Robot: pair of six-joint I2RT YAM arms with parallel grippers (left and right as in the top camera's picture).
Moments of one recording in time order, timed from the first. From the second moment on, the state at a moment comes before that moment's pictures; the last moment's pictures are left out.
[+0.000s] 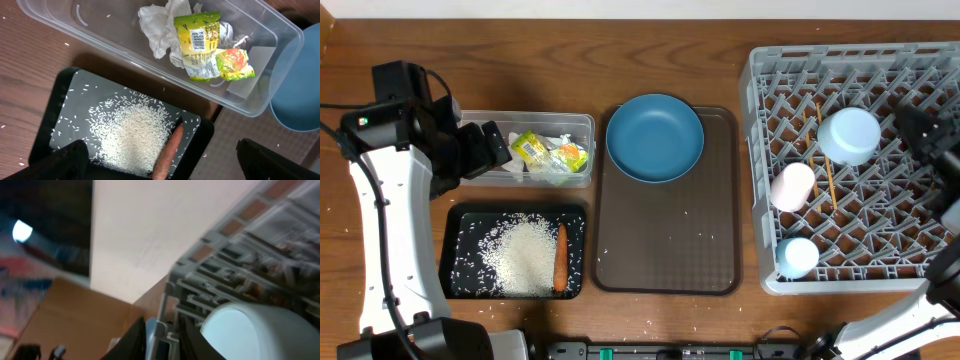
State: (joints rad) left arm 0.26 1.51 1.51 -1.33 0.15 -0.20; right arm -0.72 1.99 0.98 0.96 -1.36 1.06
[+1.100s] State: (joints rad) left arm 0.26 1.51 1.51 -1.33 0.15 -0.20; right arm 0.09 1.99 1.07 1.07 -1.26 1.41
